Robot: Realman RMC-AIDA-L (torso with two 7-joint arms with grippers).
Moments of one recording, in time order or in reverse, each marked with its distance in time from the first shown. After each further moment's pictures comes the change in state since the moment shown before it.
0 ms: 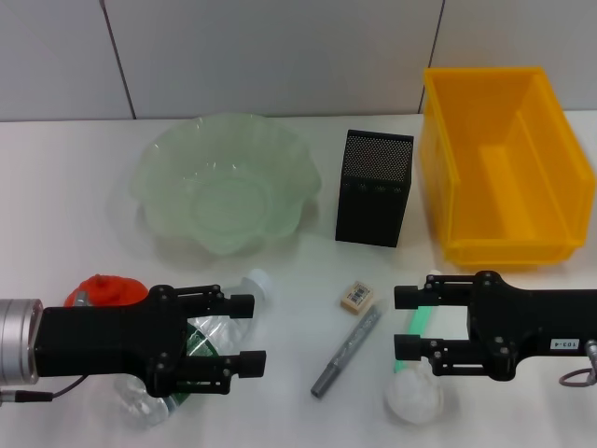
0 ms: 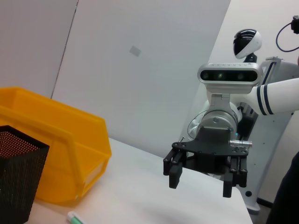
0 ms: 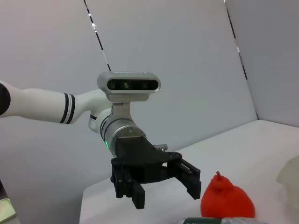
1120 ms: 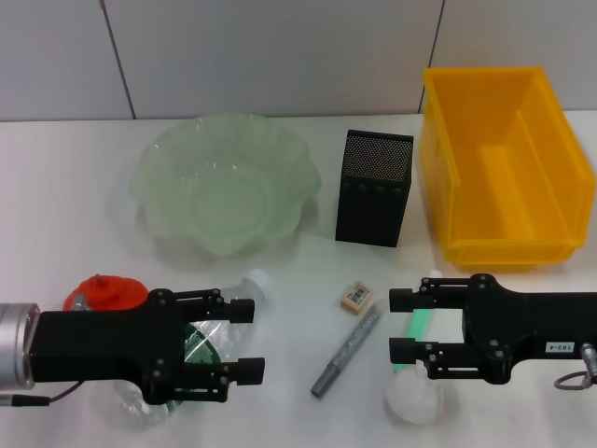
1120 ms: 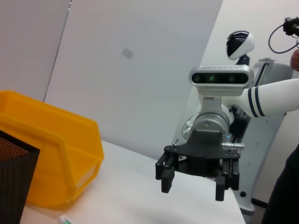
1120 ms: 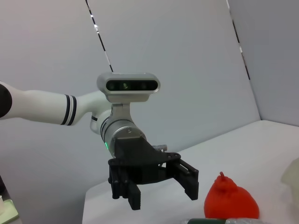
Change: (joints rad) left arm 0.010 -0.001 -0.001 0.011 0.000 0.025 0.009; right arm 0.000 0.009 -0.003 0.001 0.000 0.000 0.000
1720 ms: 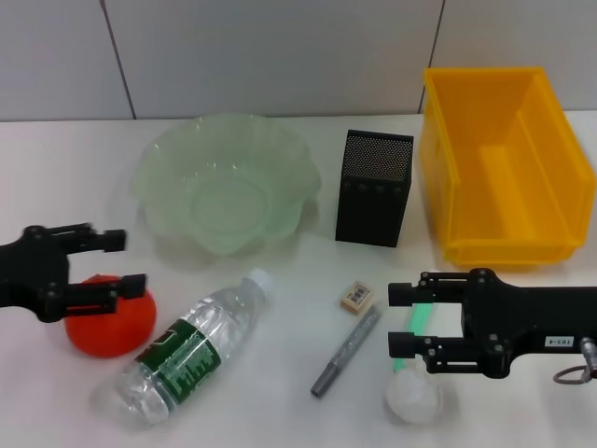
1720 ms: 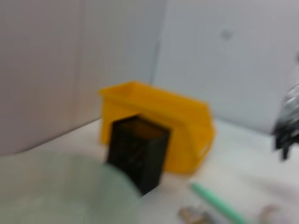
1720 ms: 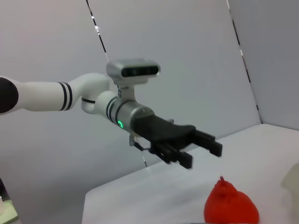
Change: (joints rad) left arm 0.022 0.073 -0.267 0.158 0.184 -0.053 -0.095; right arm 0.005 0.001 0.002 -0.008 0.005 -0.002 0.003
